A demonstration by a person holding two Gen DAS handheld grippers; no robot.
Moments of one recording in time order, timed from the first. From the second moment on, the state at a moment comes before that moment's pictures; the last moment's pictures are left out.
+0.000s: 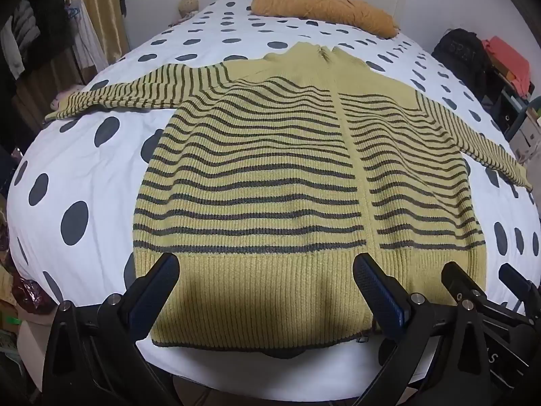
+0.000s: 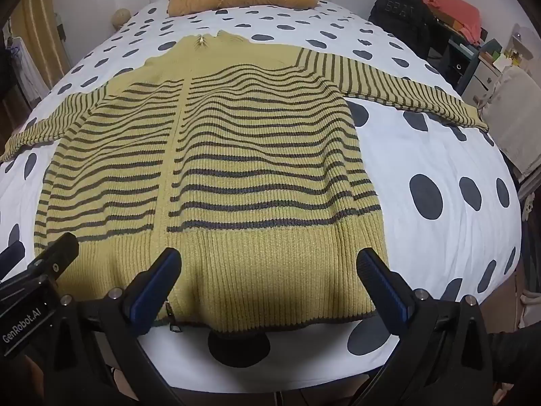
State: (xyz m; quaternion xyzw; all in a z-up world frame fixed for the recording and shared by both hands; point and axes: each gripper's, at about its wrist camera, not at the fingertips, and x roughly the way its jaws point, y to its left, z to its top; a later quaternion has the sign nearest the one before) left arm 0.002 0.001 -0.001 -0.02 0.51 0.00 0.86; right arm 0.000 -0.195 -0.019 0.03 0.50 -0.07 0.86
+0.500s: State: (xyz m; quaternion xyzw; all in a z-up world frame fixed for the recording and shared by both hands) left arm -0.010 0.001 0.004 -0.02 0.50 -0.02 0.86; right arm -0.005 -0.200 -0.011 0.04 0.50 -0.07 0.86
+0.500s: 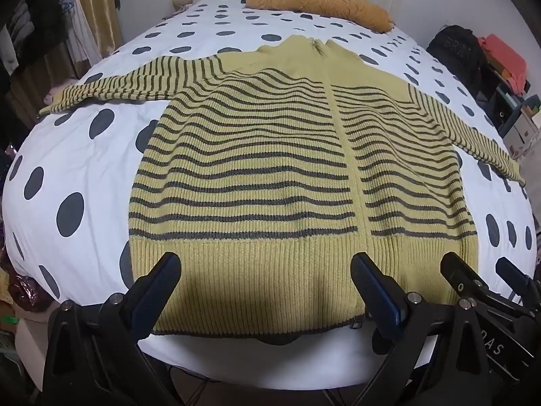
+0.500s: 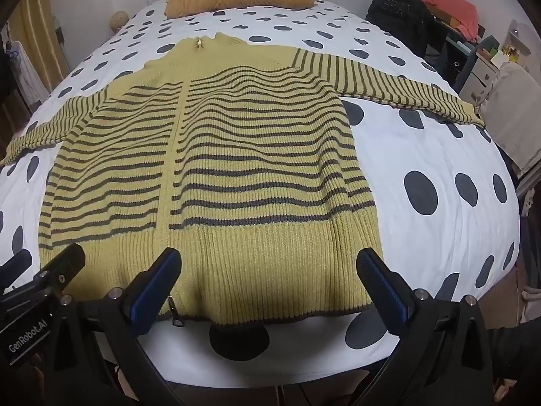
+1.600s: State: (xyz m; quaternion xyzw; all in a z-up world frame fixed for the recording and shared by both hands) left arm -0.017 0.008 0.029 -0.02 0.49 0.00 0.87; right arm -0.014 -0.195 0.014 0.04 0.50 -0.07 0.86
